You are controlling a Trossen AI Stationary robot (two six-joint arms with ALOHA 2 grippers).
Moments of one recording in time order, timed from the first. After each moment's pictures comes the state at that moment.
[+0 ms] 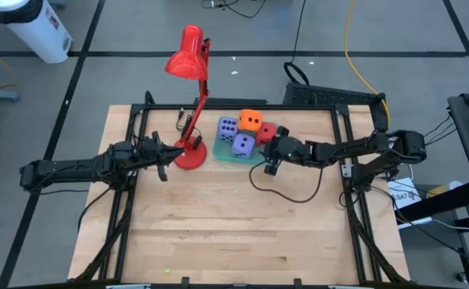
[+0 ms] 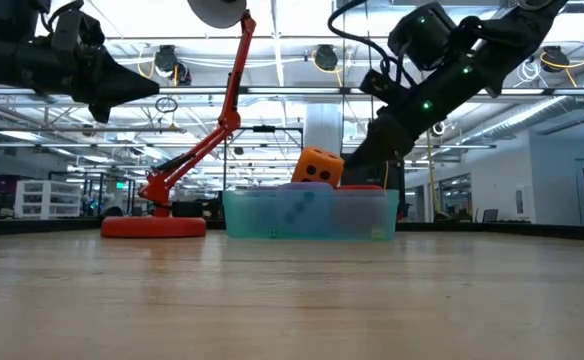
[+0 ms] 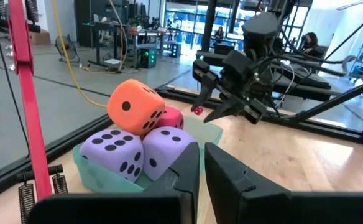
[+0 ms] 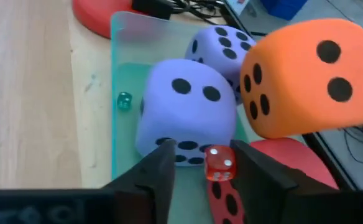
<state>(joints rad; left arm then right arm) 0.17 0.38 0.14 0.21 -0.09 -0.13 -0.16 1.44 0.65 0.26 0.31 -0.17</state>
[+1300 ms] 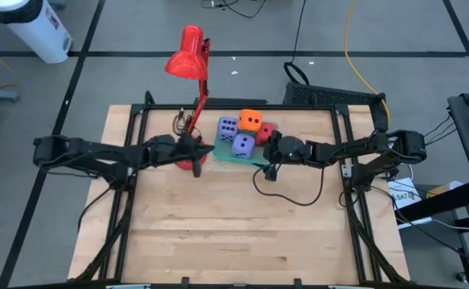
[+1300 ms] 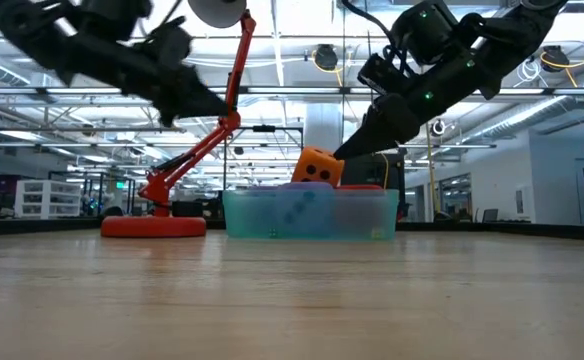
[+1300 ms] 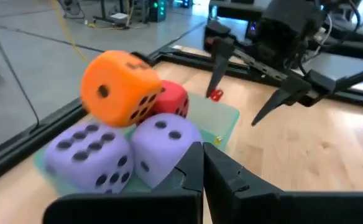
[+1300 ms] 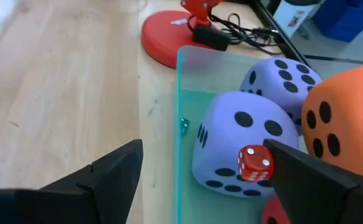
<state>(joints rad) 0.16 1.13 0.43 0.48 -0.14 -0.14 -0.16 1.44 0.65 0.31 0.10 -0.18</state>
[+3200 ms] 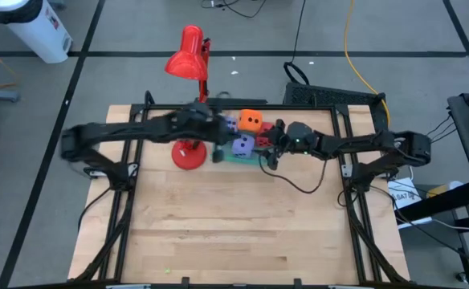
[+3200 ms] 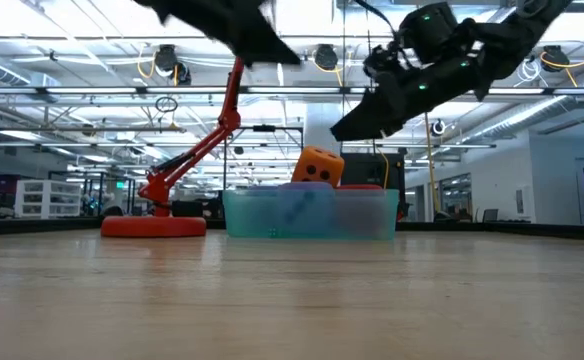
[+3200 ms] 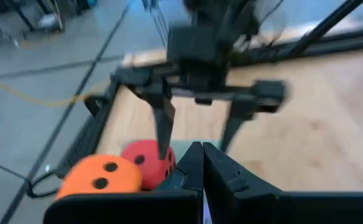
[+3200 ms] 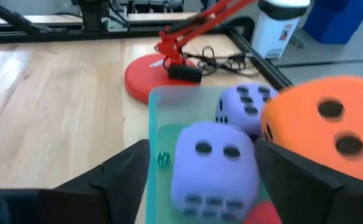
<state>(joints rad) 0.26 1.49 1.18 -0.10 0.15 0.29 -0.30 1.38 0.64 0.40 -0.06 -0.08</state>
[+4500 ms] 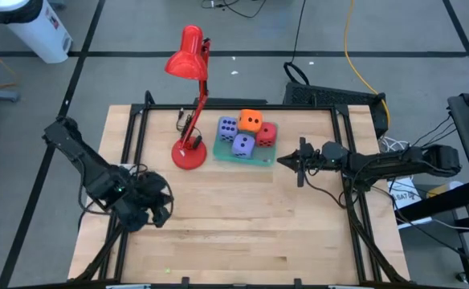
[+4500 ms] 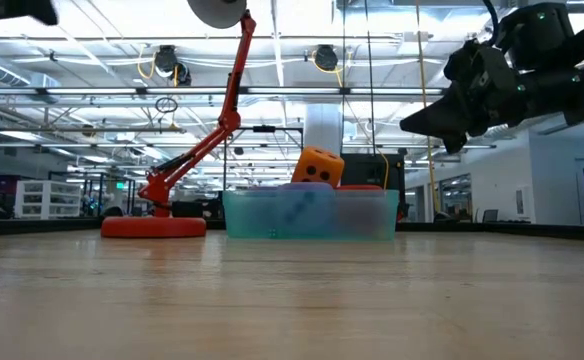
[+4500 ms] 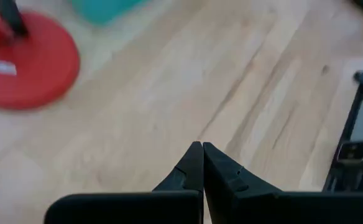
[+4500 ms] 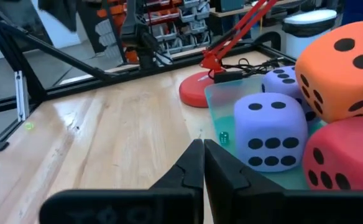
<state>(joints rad) -0.76 1.14 1.07 -1.05 -0.55 -1.34 -0.20 0.96 0.17 0.65 -0.08 0.18</state>
